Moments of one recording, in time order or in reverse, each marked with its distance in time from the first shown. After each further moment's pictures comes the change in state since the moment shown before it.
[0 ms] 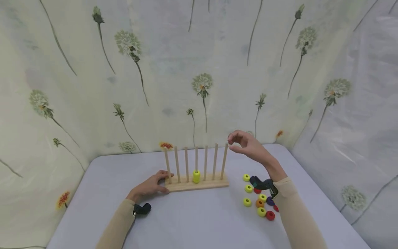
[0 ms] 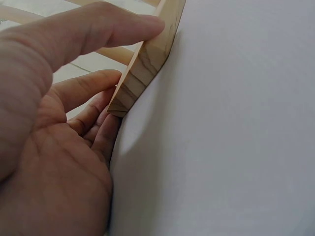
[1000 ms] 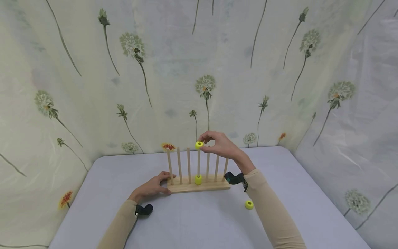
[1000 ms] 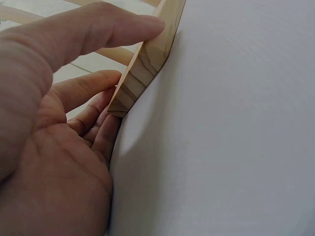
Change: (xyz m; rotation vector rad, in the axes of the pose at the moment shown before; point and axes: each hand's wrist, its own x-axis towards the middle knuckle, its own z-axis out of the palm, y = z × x) left_hand 0.001 -0.002 -0.001 -0.004 0.004 -0.013; right_hand 0.078 -0.005 0.065 -0.303 -0.038 0.082
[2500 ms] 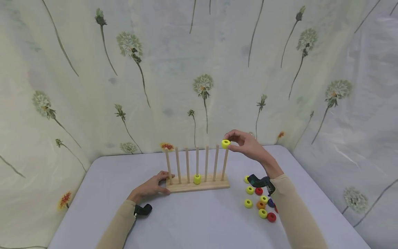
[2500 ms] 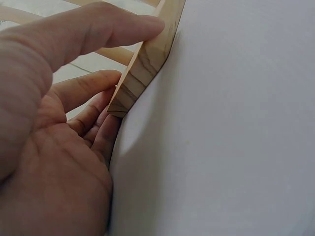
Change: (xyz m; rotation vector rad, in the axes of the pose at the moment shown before) left_hand 0.000 0.002 0.001 -0.001 0.001 0.018; right_hand -0.066 0.029 -0.055 0.214 0.056 -0.045
